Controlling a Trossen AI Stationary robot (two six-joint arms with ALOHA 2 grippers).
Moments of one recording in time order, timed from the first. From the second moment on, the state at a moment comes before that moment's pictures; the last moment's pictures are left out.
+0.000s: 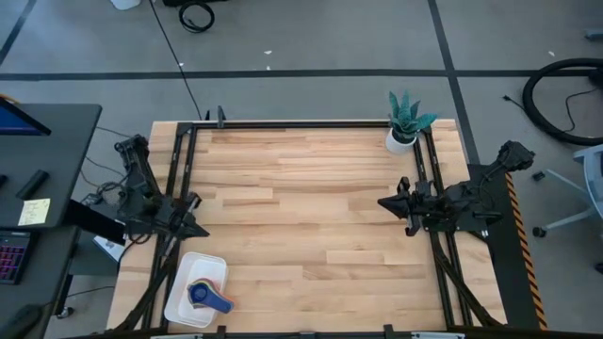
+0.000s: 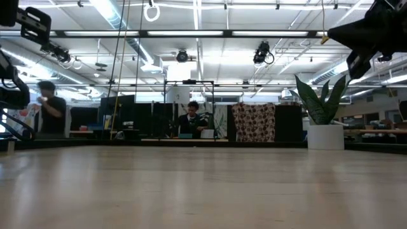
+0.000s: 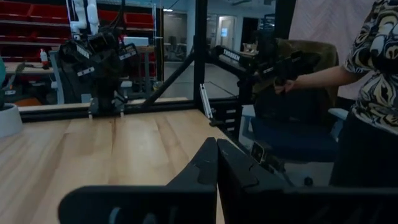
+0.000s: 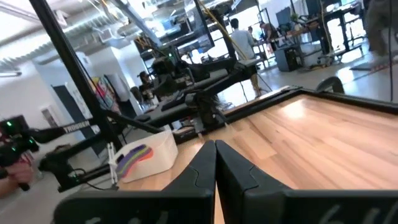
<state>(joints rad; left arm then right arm) -1.07 0.01 0.18 -0.11 -0.74 -0.03 0.55 0.28 0.01 0.43 0.65 0.28</state>
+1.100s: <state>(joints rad) -1.07 0.01 0.05 -0.06 -0.91 -0.20 0.55 0.28 0.01 0.11 0.66 0.52</state>
